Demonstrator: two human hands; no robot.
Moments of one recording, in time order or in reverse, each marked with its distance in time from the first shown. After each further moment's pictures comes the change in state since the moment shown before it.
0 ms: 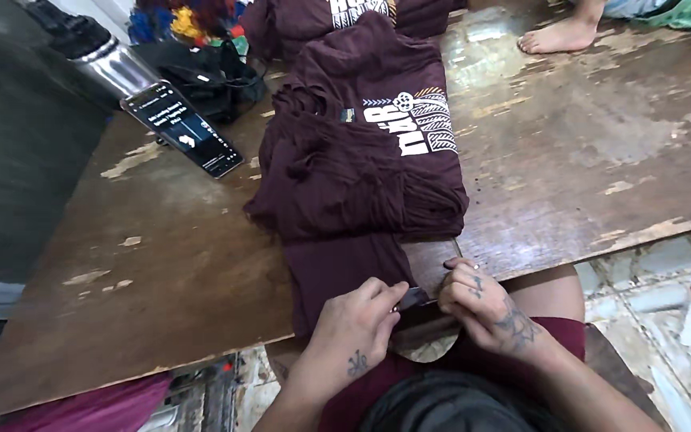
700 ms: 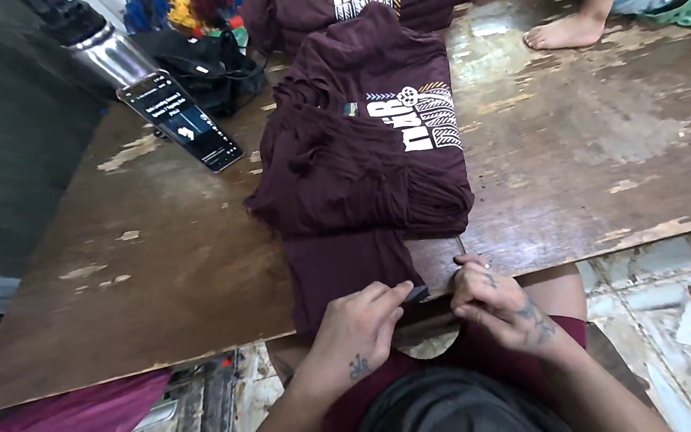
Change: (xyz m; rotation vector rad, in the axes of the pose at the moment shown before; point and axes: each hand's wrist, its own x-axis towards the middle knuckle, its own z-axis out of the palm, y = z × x) left_hand -0.006 -0.001 0.007 -0.013 0.089 -0.015; right_hand -0.005 0.005 -0.012 0.198 -0.056 0.056
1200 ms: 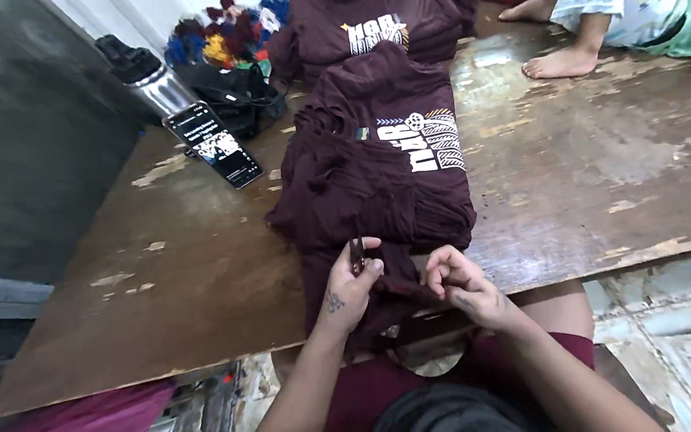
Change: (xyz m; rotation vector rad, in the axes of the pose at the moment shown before) left_hand 0.045 -0.013 -0.002 -0.880 0.386 -0.540; right_hand 0.048 0.005 0.019 0.556 0.036 0.159
